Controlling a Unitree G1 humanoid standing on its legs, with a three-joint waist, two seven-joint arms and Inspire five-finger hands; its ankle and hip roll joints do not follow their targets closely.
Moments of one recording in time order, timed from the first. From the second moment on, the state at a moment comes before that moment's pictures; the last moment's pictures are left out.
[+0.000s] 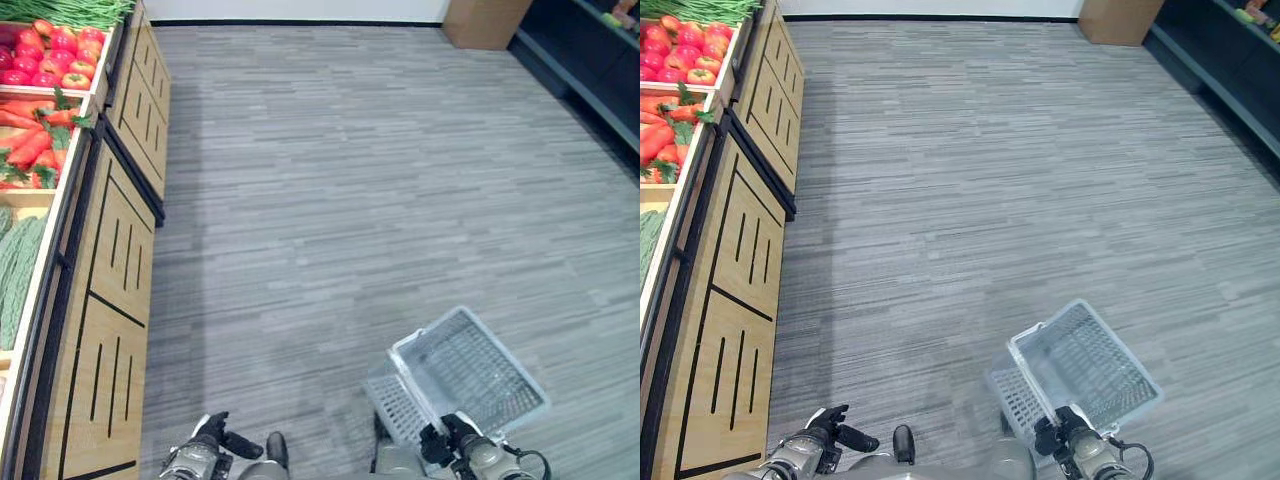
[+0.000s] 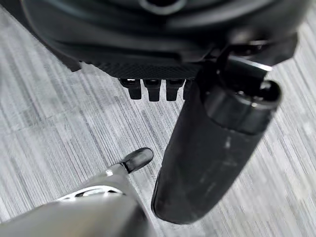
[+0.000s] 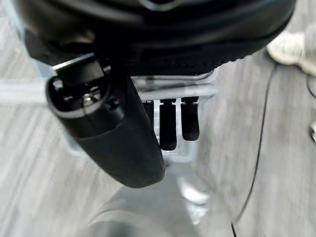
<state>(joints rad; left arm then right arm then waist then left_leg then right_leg) -0.13 0.25 -0.22 1.33 -0.06 -0.02 0.05 -0.09 -0.32 0.29 1.26 -0.06 -0.02 -0.02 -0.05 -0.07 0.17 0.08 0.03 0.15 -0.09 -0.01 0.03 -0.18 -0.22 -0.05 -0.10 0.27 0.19</state>
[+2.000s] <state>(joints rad) -0.09 0.22 -0.19 1.25 -0.08 -0.02 0.04 -0.04 -0.32 0.32 1.27 -0.08 -0.01 -0.01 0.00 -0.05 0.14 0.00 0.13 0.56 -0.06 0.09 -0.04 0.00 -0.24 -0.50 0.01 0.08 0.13</state>
